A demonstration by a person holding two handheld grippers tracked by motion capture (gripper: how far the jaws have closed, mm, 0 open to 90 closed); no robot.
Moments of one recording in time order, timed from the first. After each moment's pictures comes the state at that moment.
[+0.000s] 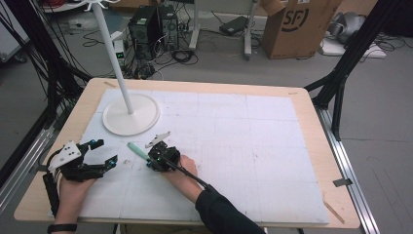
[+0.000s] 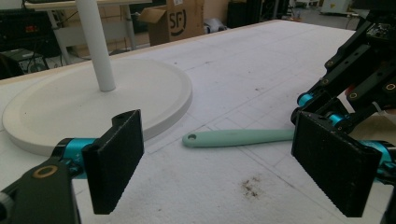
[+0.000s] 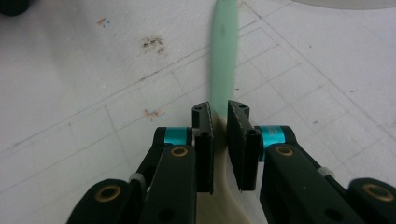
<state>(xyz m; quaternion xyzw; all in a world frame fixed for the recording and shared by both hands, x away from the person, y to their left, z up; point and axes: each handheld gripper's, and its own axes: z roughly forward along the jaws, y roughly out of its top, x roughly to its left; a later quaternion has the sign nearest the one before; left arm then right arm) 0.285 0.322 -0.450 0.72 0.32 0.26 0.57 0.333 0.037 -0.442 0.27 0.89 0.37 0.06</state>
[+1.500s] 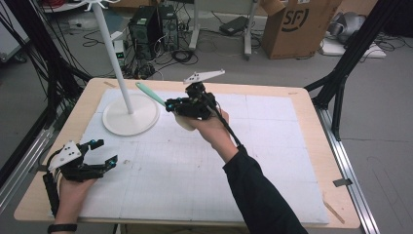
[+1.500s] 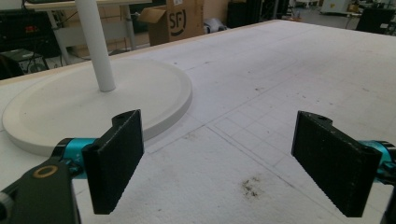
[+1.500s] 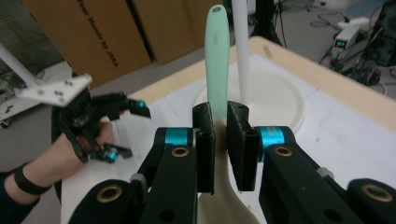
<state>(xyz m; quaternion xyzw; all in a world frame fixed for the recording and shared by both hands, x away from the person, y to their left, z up) 0.285 0.322 -0.450 0.72 0.32 0.26 0.57 0.388 -0.058 -0.270 0.26 0.80 0.53 0.05</state>
